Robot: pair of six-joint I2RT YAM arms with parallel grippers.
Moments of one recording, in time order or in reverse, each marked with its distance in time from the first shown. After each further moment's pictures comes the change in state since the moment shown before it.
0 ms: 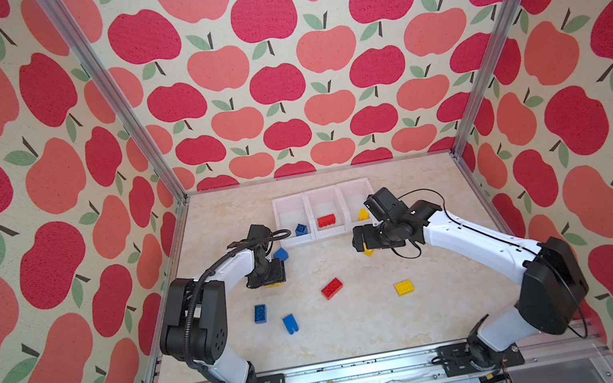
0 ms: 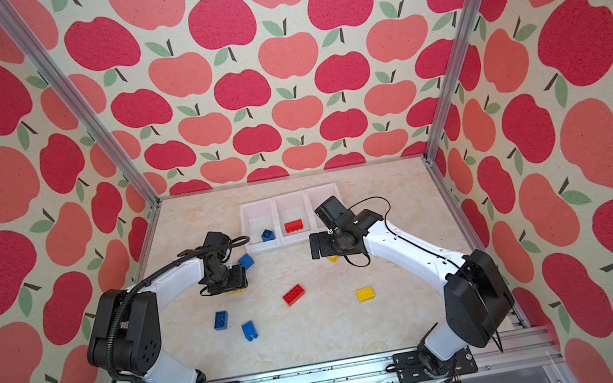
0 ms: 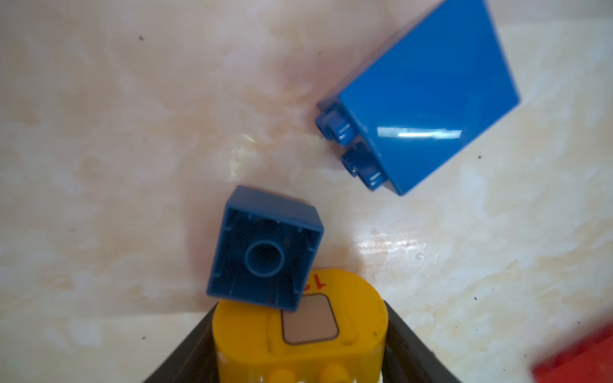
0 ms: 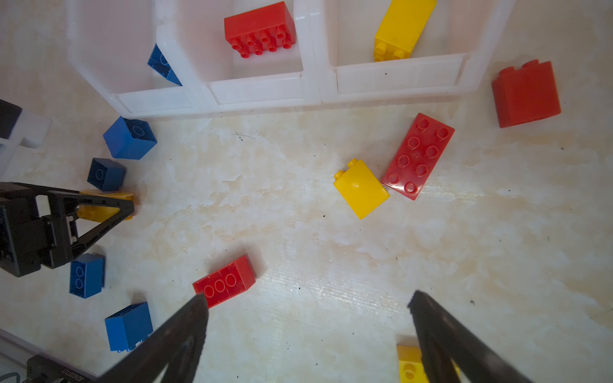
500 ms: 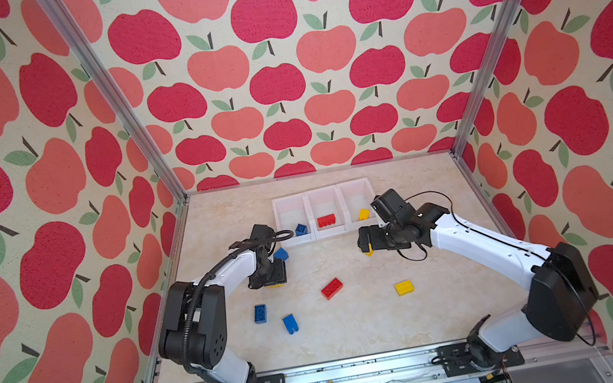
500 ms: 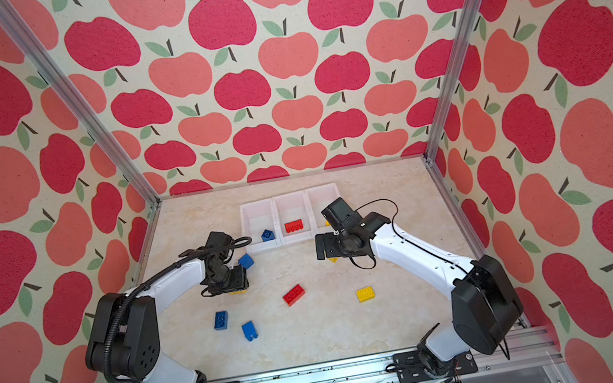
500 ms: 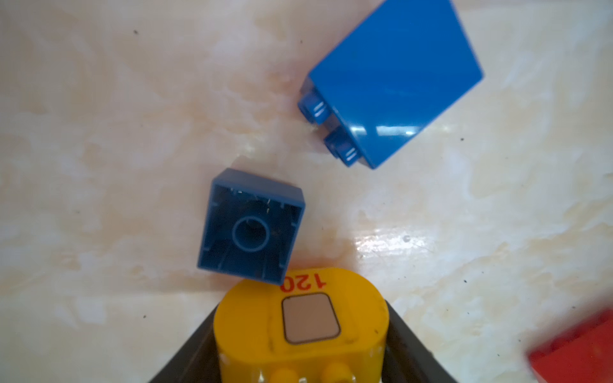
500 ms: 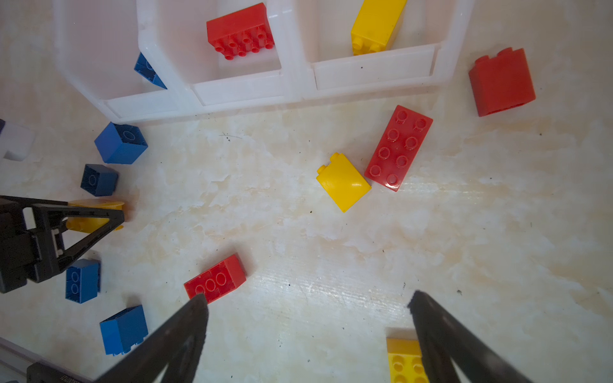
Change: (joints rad) left arm -0.048 -0.056 0.003 -0.040 -0.034 -0.012; right arm -0.028 -0.060 -0.067 0.011 0.000 0.011
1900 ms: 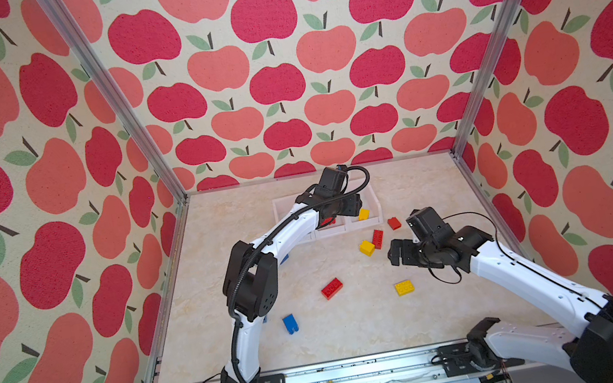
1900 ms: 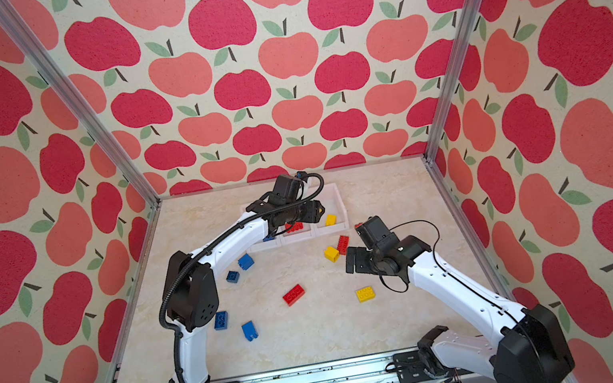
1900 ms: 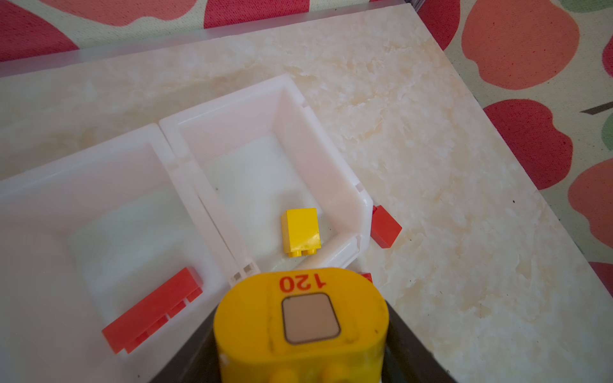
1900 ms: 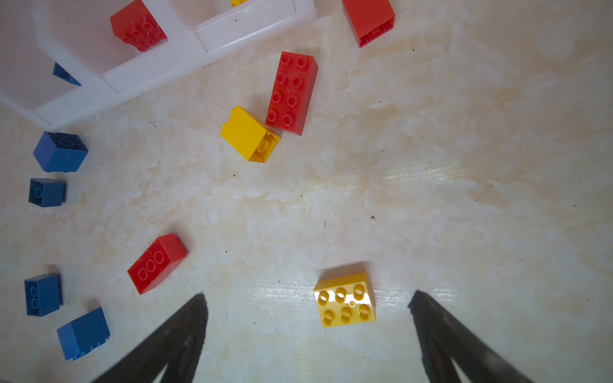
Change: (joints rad) left arm -0.364 0.557 0.896 0.282 0.090 -0.002; right arm -0.103 -0.313 -0.292 -0.025 0.027 0.064
